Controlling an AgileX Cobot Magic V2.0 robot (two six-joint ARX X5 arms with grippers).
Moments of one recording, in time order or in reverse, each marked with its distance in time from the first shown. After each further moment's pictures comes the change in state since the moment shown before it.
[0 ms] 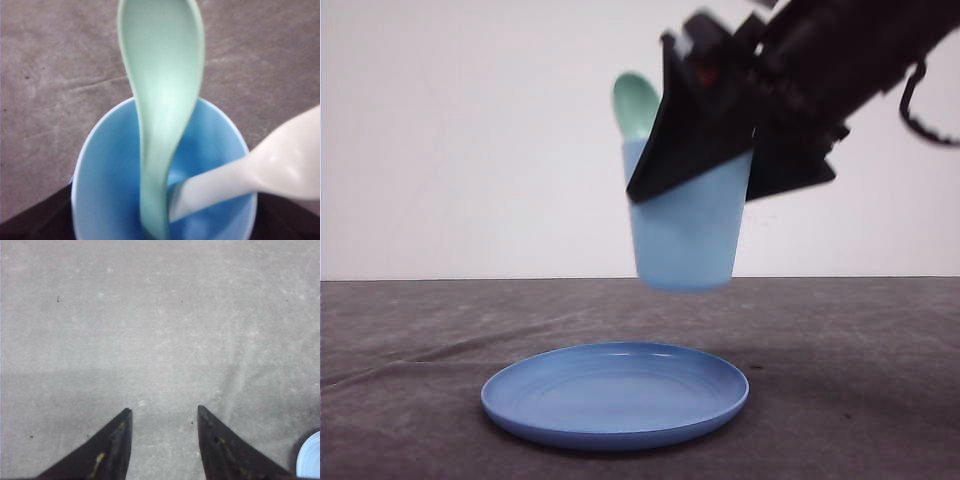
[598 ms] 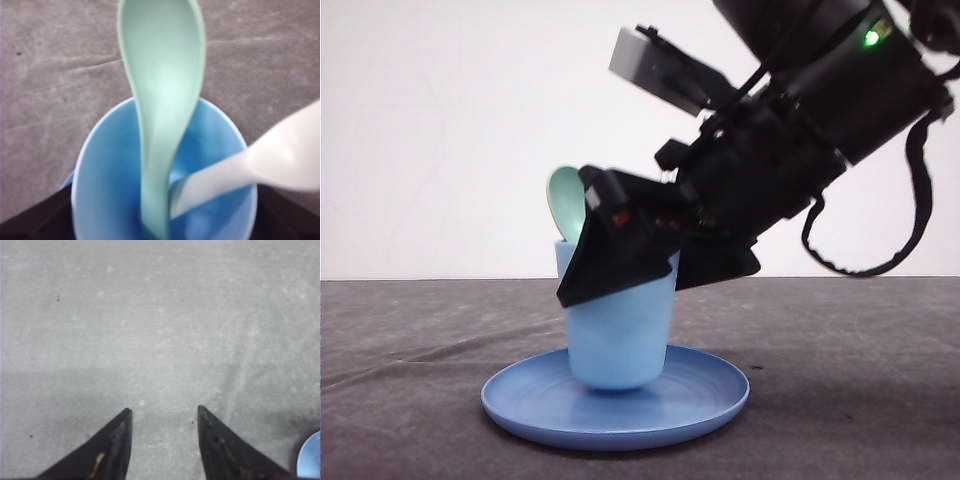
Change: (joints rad) left arm 0.000 0.003 0.000 0.000 0.000 0.000; right arm 0.041 0.313 -0.003 0.288 -0.021 -0.008
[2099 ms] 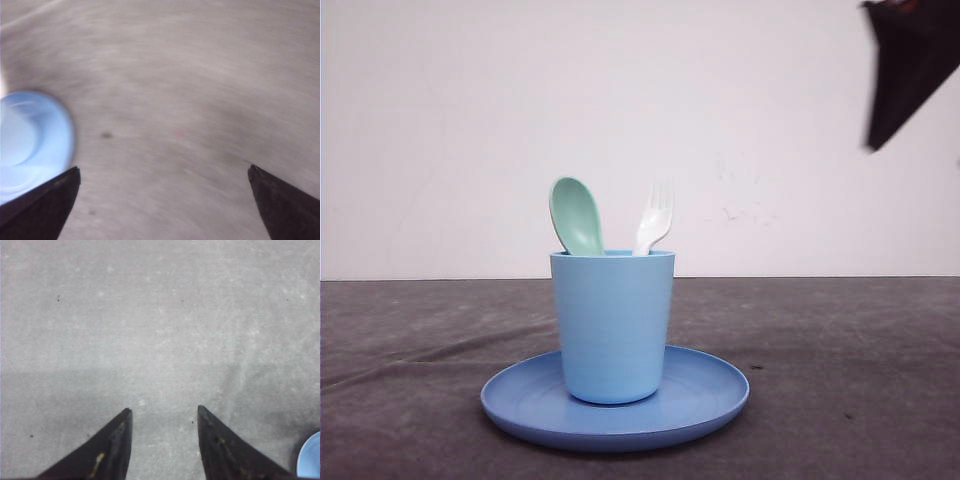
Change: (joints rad) left arm 0.000 0.000 0.000 0.000 0.000 0.000; right arm -0.567 -0.531 0.270 -1.067 0.017 0.010
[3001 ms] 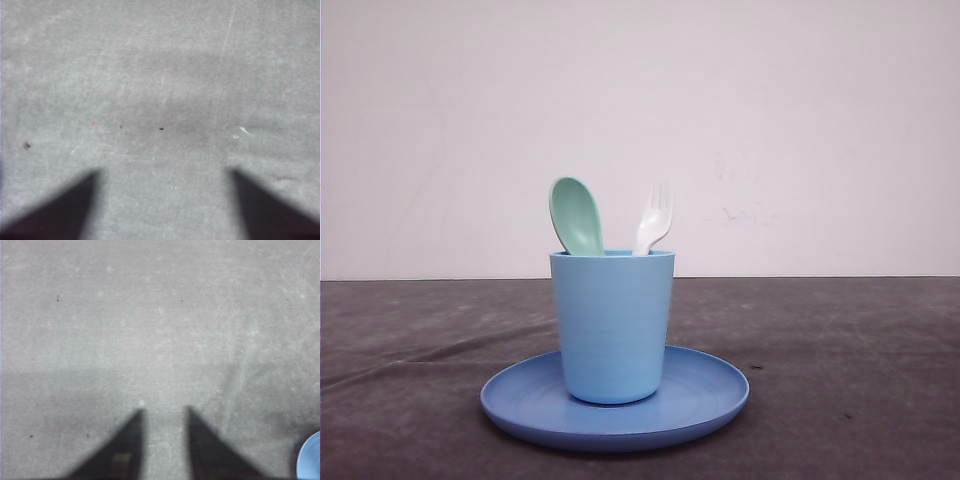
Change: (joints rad) left arm 0.000 0.000 0.000 0.000 0.000 0.000; right arm -0.254 -0.002 0.074 -0.142 0.005 -0.009
